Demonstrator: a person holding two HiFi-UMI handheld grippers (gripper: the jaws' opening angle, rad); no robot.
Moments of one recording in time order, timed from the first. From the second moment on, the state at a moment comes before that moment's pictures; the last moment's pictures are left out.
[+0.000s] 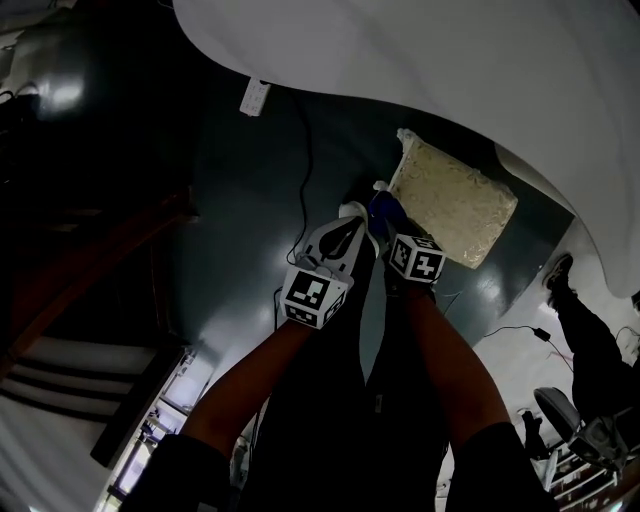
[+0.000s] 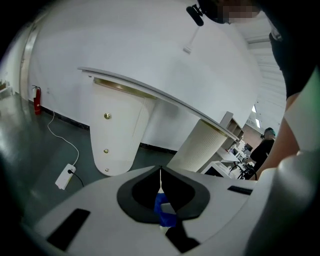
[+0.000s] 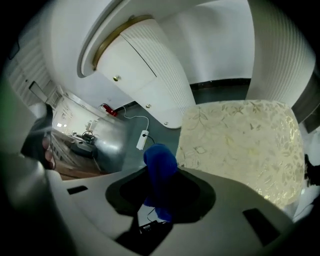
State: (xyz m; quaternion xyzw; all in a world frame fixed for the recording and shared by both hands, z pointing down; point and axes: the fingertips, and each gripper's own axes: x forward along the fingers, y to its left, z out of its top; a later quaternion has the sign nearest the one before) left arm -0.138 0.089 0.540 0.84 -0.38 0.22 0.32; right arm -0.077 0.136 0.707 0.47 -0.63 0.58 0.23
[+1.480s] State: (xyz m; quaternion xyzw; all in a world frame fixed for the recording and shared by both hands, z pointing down) left arm -0.008 0.125 0.560 0.88 -0.25 0.25 0.31; right arm 0.070 0.218 0.765 0.52 -0.57 0.57 0.29
